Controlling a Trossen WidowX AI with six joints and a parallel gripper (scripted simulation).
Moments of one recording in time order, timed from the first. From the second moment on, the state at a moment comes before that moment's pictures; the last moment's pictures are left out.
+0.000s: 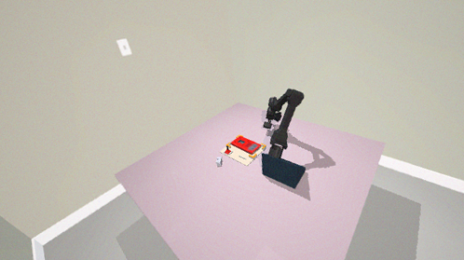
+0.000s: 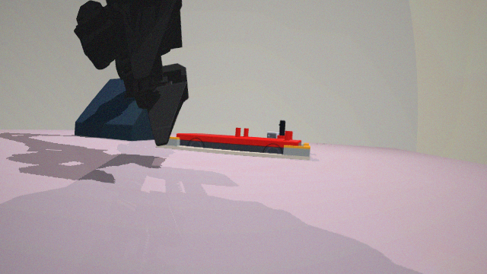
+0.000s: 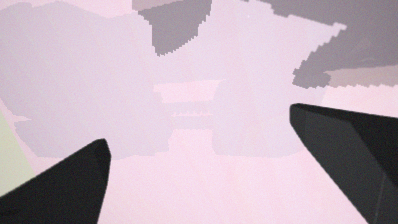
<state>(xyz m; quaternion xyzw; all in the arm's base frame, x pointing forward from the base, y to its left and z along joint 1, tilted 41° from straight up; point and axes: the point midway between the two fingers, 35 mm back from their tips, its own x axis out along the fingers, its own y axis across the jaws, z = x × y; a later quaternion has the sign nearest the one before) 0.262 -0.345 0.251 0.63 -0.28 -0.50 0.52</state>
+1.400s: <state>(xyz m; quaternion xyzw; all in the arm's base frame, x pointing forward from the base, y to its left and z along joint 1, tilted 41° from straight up) 0.356 -0.251 0.171 0.32 0.16 -0.51 0.78</state>
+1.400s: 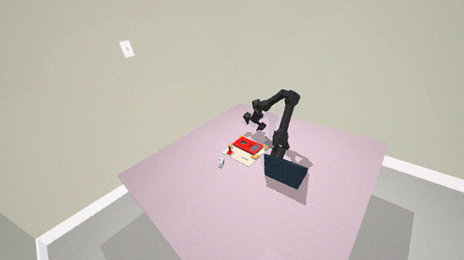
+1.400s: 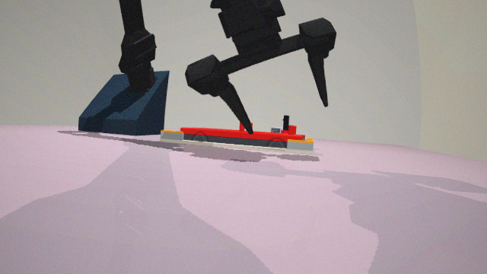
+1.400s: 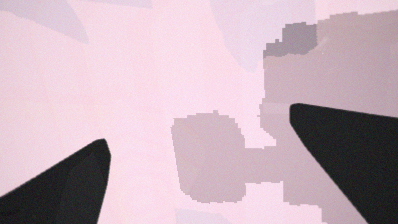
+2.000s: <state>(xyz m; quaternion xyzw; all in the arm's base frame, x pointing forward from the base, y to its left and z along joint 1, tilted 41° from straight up) 0.385 -0.202 0.137 0.11 0.35 -0.41 0.83</state>
